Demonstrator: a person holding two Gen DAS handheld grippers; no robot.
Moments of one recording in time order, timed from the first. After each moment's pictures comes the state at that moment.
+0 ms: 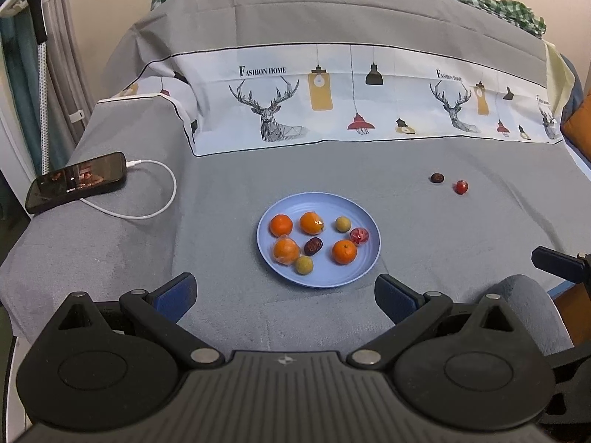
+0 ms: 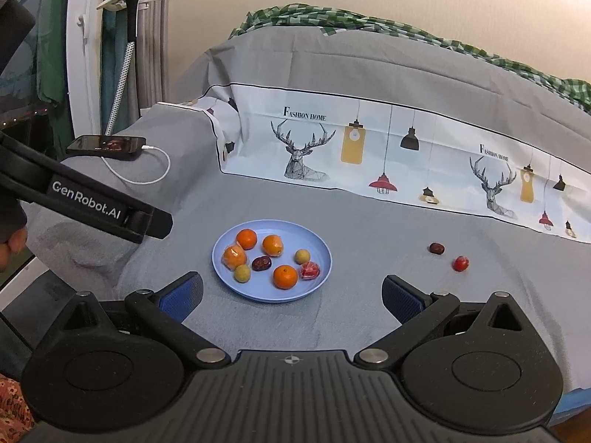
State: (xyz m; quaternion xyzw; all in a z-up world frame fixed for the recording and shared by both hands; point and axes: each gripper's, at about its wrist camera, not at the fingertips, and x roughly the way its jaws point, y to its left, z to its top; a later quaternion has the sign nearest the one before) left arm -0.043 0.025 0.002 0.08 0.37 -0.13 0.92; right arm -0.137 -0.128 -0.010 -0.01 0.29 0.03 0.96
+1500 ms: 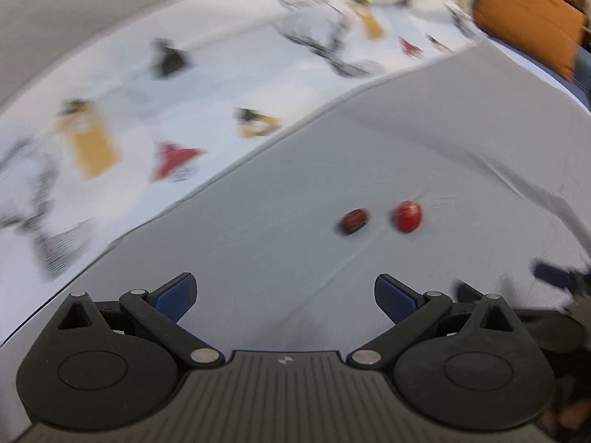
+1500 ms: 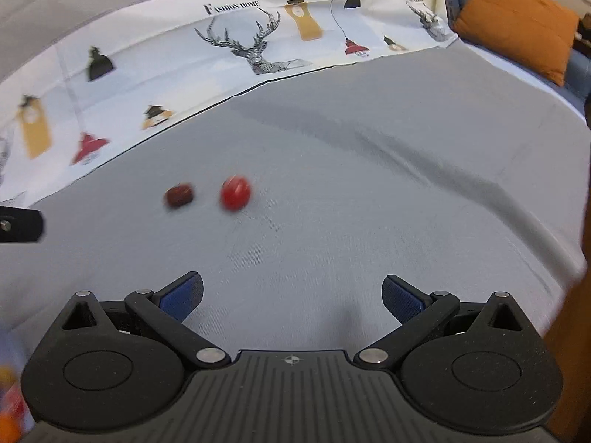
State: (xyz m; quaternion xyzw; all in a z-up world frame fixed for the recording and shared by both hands) left arm 0.230 -0.295 -0.122 0.25 0.38 -0.35 0.82; right arm 0.055 -0.371 -0.189 0.20 0.37 -0.33 0.84
